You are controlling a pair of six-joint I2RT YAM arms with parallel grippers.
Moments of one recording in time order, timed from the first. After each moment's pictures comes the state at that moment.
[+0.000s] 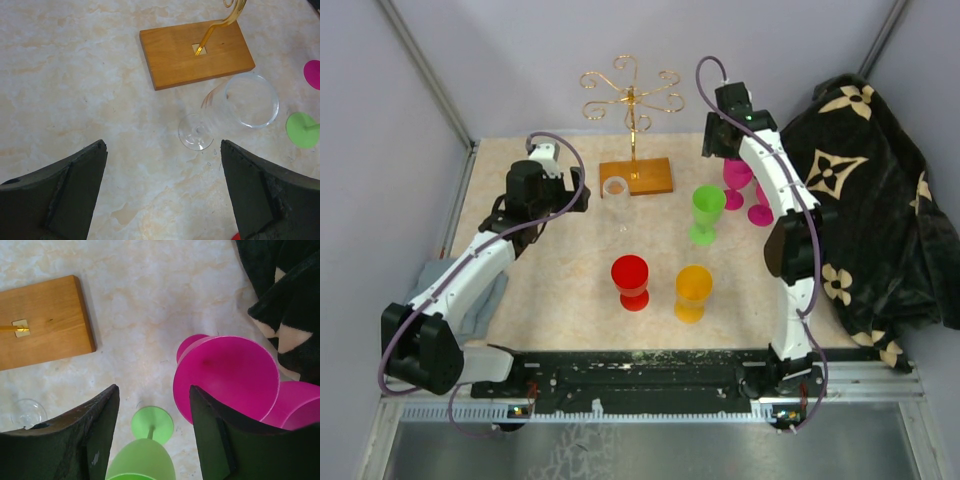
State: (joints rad) left arm -0.34 1.32 1.02 -0.10 -0.07 -0.19; right arm 0.26 2.07 2.13 -0.90 0.19 0.31
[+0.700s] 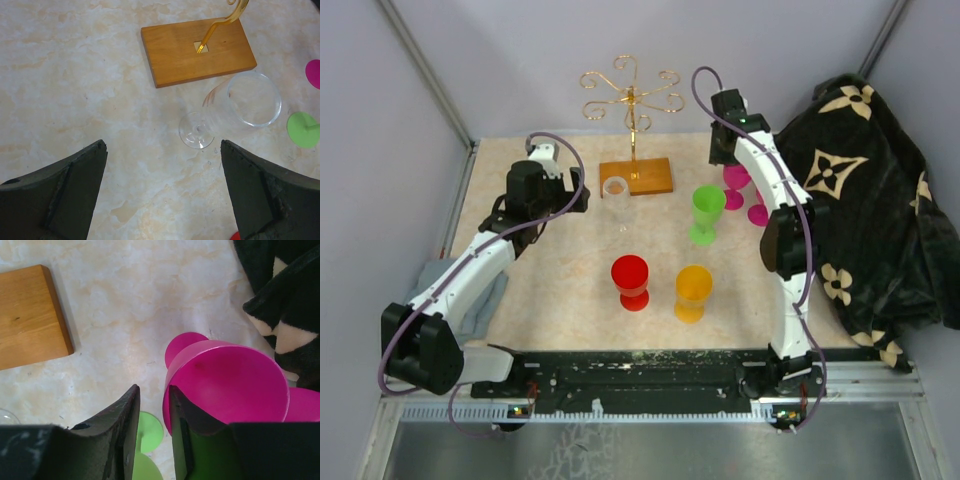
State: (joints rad) left arm -0.34 1.32 1.02 -0.11 -0.08 -0.21; right arm 0.26 2.14 2.13 -0.91 0.23 0.29
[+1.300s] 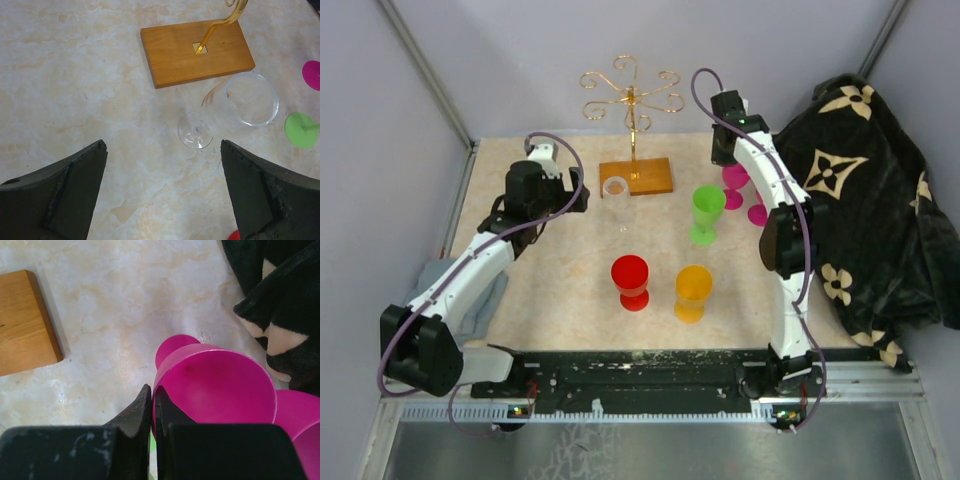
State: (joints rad) left arm -0.34 1.31 1.02 -0.11 -0.08 -0.22; right arm 0.26 2.15 2.13 -0.90 0.27 0.29
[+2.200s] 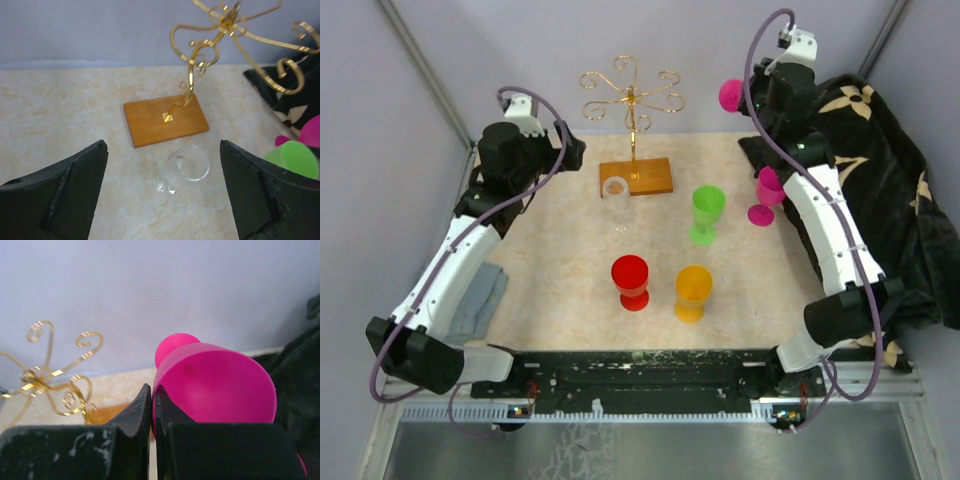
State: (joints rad) left arm -0.34 1.32 1.33 -0.21 -0.06 -0.25; right arm 0.27 1.58 1.81 -0.36 0.24 0.28
